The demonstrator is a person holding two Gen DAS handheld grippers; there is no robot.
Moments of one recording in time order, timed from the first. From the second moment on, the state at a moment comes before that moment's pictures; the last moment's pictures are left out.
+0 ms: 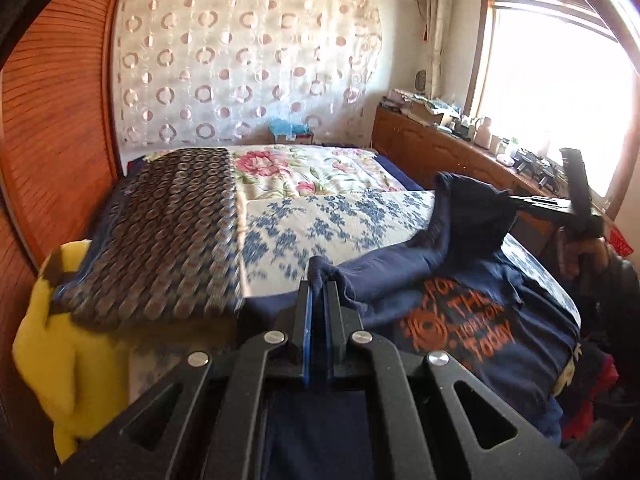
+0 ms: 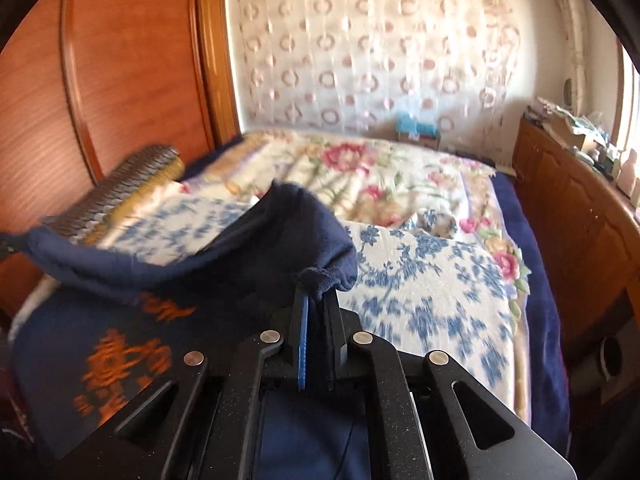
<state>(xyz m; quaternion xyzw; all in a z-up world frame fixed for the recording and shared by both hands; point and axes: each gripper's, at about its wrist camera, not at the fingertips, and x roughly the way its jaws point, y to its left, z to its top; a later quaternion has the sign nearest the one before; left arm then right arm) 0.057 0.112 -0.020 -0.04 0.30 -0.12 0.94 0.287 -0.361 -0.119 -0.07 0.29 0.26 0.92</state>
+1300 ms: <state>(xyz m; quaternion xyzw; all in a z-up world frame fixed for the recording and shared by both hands) -0.042 0.132 -0.047 -0.05 0.34 -0.09 0.93 0.086 -0.422 -0.153 -0.13 0.38 0.22 0.89</state>
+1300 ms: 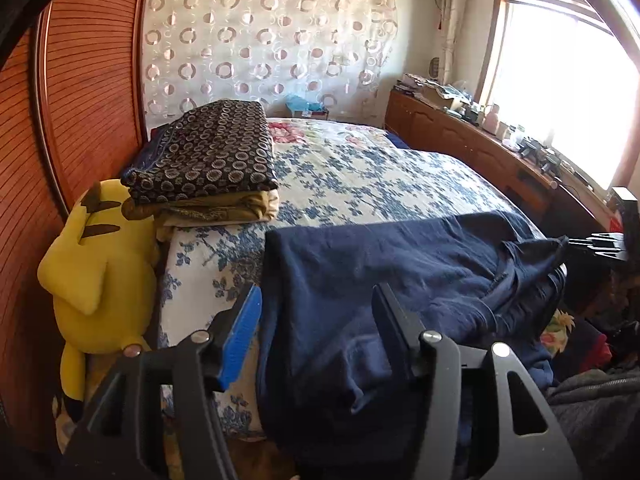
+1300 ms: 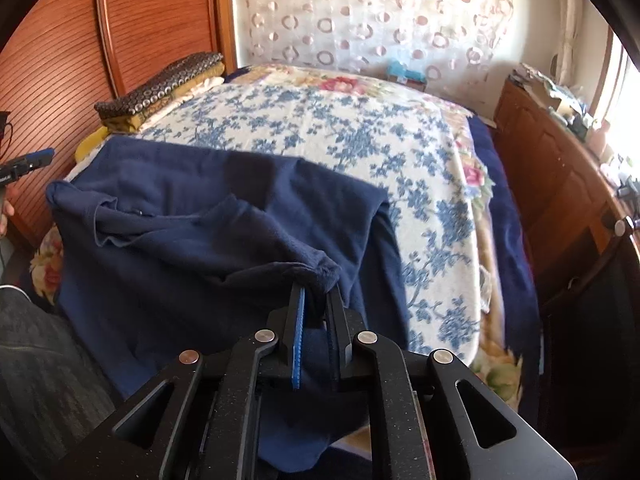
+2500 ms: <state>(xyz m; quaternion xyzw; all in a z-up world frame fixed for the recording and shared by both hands) 0.080 0.146 -0.114 -0.05 0.44 -0.07 0.89 0.223 -0.423 -0.206 -0.06 0.41 0.19 0.89</state>
